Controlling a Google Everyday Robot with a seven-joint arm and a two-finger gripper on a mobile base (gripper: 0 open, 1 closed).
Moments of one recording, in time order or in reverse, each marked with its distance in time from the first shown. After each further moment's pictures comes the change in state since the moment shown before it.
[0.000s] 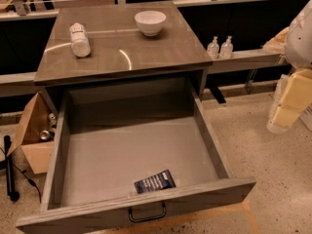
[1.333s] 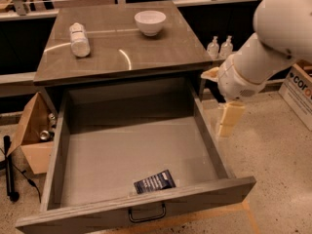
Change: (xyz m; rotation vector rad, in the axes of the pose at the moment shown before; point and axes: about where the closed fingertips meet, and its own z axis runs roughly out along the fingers) arm -0.052 -0.028 0.156 -0.055 -0.148 -0.295
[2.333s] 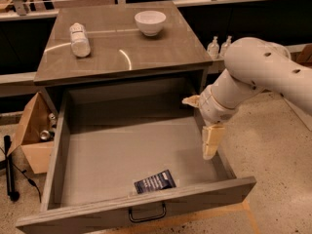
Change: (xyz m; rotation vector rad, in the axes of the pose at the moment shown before) arm -0.007 0.020 0.095 -0.115 -0.076 -0.140
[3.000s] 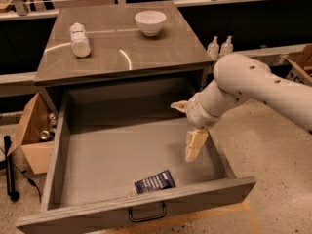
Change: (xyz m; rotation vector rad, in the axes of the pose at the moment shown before) arm -0.018 -0.013 0.046 0.020 -0.113 0.039
